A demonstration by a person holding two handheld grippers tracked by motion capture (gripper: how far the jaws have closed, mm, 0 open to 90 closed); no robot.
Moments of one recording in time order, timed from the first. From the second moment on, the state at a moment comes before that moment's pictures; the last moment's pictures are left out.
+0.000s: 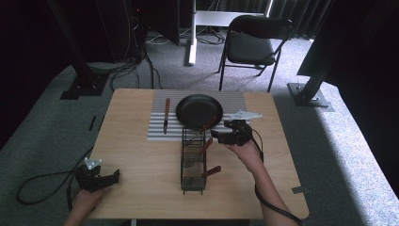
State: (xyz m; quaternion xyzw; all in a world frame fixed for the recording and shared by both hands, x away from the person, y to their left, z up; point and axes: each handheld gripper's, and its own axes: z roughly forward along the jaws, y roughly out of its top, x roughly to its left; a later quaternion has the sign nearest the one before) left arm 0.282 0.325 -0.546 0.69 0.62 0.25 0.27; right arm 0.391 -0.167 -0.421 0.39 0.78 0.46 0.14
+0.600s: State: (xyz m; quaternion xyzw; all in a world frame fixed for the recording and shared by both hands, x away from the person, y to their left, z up) left arm 0.282 0.325 -0.546 0.69 0.62 0.25 0.27; right arm 0.411 -0.140 -0.428 0.40 0.78 0.47 0.11
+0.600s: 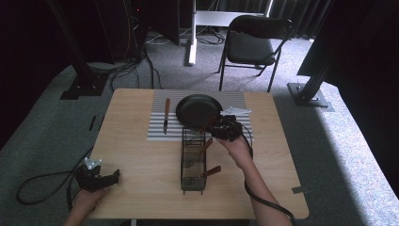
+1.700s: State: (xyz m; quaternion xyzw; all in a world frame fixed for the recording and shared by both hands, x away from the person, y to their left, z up) left arm 0.282 0.325 -0.546 0.69 0.62 0.25 0.27; right arm 0.412 -0.142 -0.433 0.39 0.76 0.52 0.06
